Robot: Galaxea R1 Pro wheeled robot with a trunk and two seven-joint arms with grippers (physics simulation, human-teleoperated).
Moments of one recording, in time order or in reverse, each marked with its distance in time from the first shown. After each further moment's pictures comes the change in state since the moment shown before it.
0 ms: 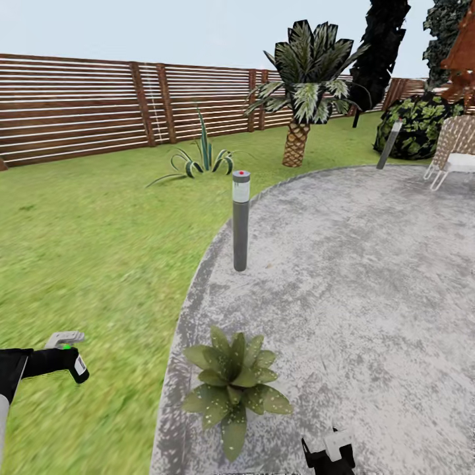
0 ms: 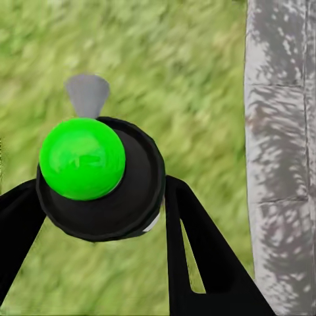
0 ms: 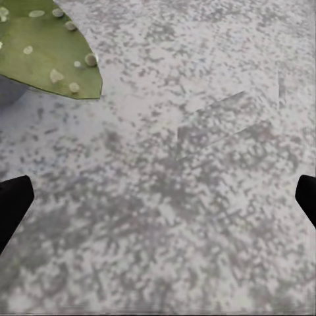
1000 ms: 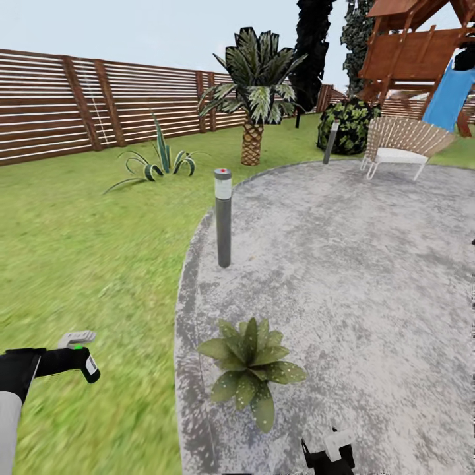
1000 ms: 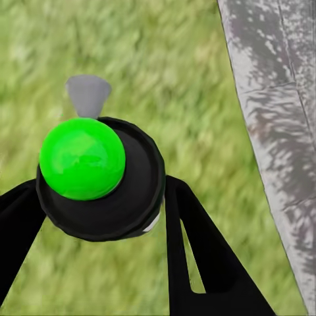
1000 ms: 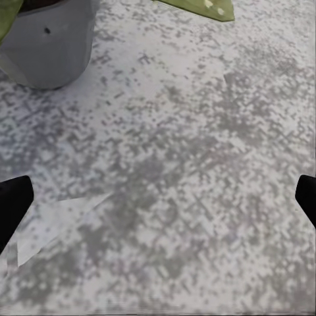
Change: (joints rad) left arm 0.000 -0.043 -0.002 0.000 -0.006 -0.002 0.000; right arm 0.000 0.001 0.001 0.002 0.000 0.000 0.000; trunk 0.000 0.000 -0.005
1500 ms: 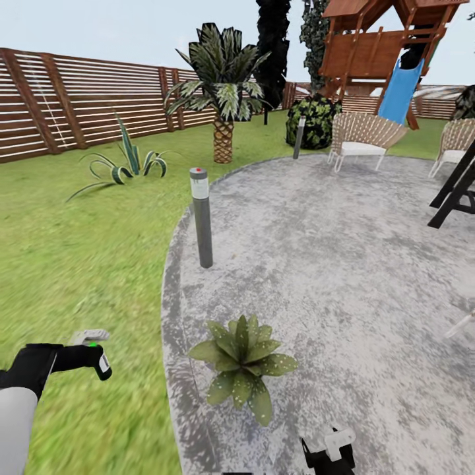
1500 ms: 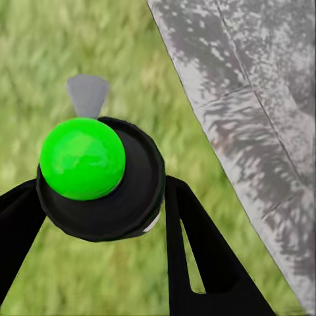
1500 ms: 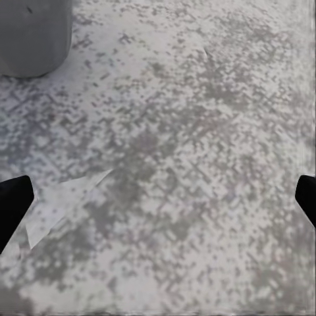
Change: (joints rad) left arm -0.006 -0.047 -0.067 -0.015 -0.011 0.010 -0.007; right arm 0.000 -0.001 -0.002 -0.002 0.000 -0.001 0.000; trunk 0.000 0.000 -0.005
